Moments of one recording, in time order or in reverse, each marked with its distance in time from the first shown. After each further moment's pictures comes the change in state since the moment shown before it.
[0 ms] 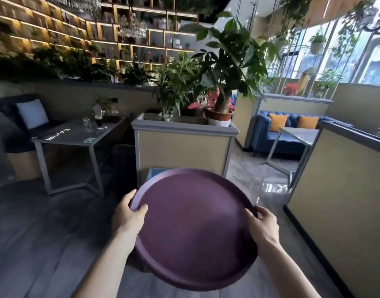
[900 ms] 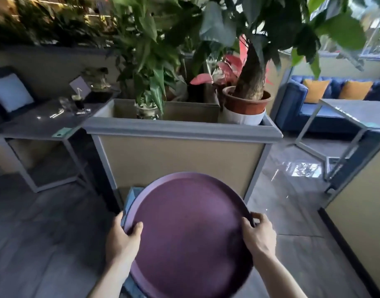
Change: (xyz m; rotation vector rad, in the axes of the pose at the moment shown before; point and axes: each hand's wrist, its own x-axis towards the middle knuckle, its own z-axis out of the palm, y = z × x) left_hand 0.367 -0.052 0.244 0.296 0.157 -0.135; right_hand 0.409 -0.016 0.251 -0.214 -0.027 0.094
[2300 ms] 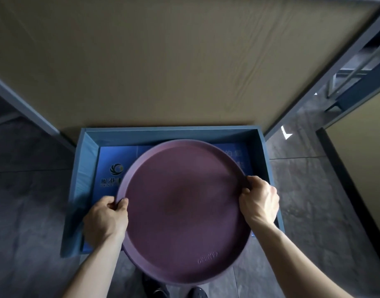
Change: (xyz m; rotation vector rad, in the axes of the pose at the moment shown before) left_hand 0.143 -0.152 0.135 0.549 -0.048 -0.114; right_hand 0.104 0.125 0.186 -0.552 0.078 -0.013
